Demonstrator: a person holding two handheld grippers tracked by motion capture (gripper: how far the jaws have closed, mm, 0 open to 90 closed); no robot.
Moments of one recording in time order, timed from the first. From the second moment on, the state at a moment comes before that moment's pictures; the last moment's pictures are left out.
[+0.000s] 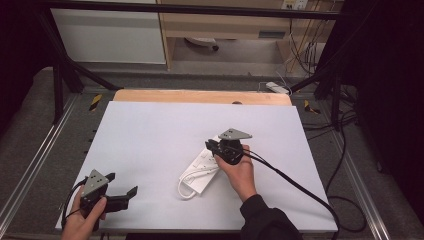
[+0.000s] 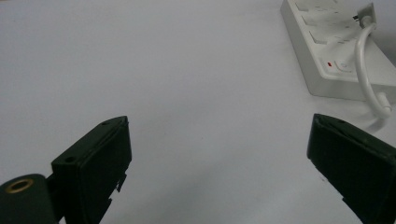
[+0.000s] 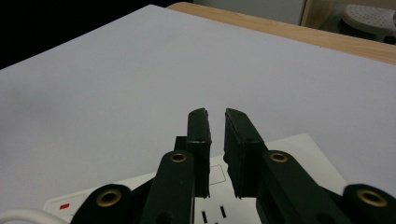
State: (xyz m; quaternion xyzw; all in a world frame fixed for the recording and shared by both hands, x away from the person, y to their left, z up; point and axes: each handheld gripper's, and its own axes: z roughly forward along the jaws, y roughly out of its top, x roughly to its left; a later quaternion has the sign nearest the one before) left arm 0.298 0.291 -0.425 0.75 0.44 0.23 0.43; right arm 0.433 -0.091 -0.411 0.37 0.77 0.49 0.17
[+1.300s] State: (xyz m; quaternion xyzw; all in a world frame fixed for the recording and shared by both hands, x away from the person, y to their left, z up) left arm 0.298 0.290 -0.427 0.76 0.44 0.23 0.43; right arm 0.437 -0.102 -0.393 0.41 0.76 0.48 0.14
